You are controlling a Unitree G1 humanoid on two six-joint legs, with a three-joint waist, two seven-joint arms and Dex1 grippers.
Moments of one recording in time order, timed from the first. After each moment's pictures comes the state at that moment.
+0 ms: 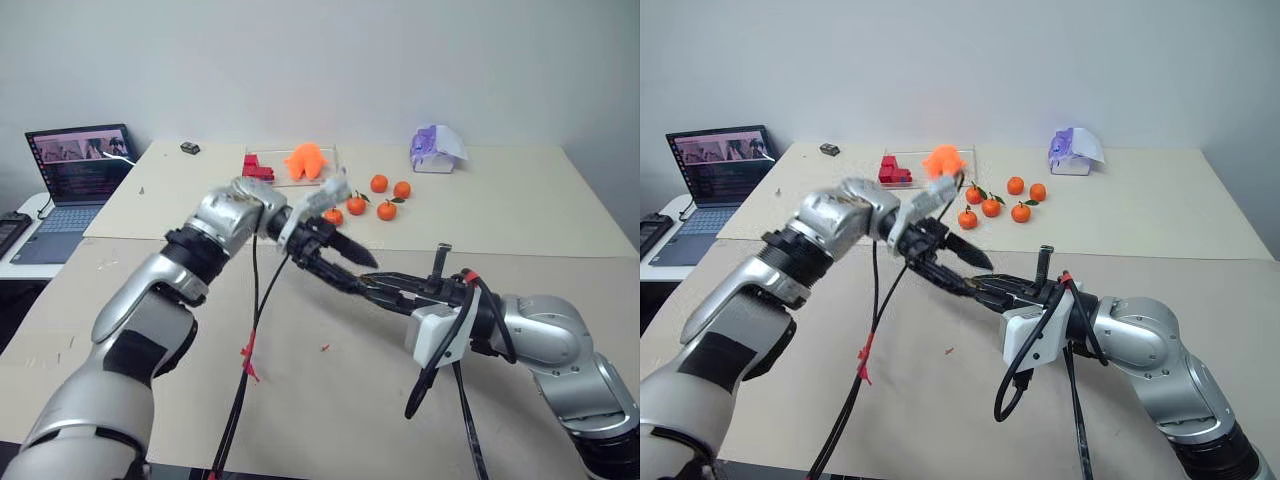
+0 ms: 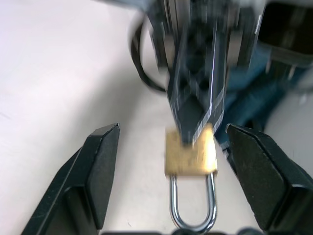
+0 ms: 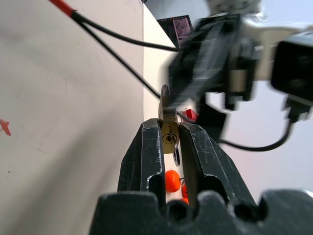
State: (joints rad) left arm -1.25 0.47 -0.56 0.63 -0.69 0.52 -1.61; right arm -0.18 -0.75 0.10 -0.64 -0.14 -0.10 0.80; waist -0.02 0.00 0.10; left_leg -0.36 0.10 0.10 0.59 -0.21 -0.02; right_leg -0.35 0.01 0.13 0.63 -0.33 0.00
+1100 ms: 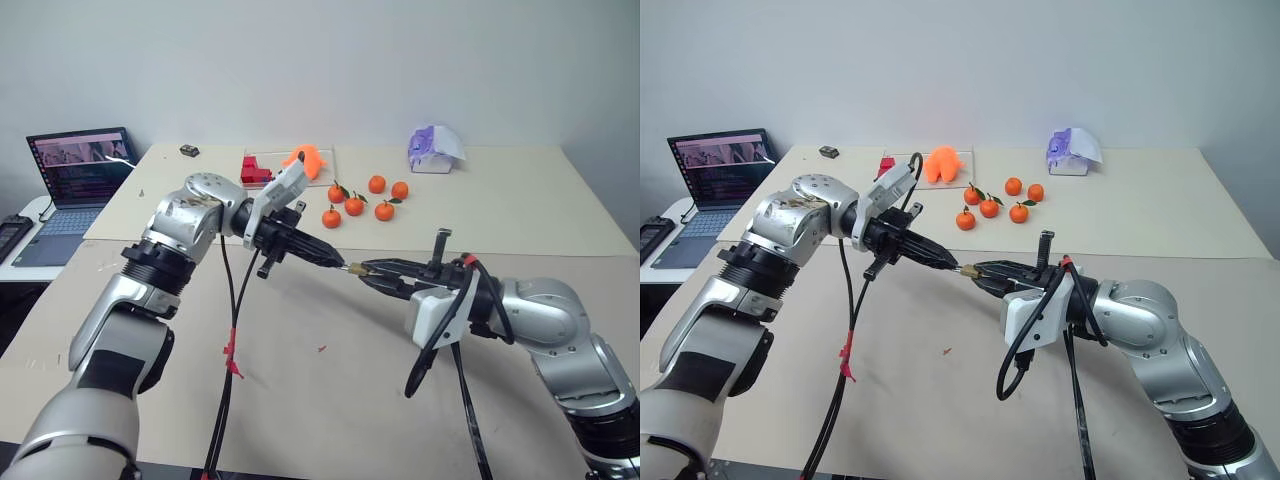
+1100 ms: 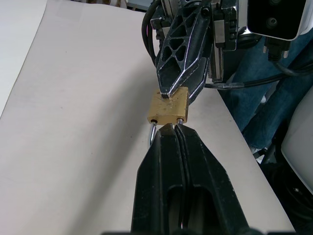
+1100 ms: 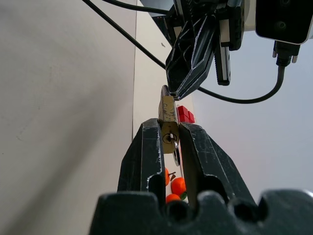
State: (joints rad) left arm -1.06 0.56 -0.40 0.44 -0.51 0.50 -1.61; right arm -0.27 -0.76 0.11 -0.56 -0.13 -0.12 0.82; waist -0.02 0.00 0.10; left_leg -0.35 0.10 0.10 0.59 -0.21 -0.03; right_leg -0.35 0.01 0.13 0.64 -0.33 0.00
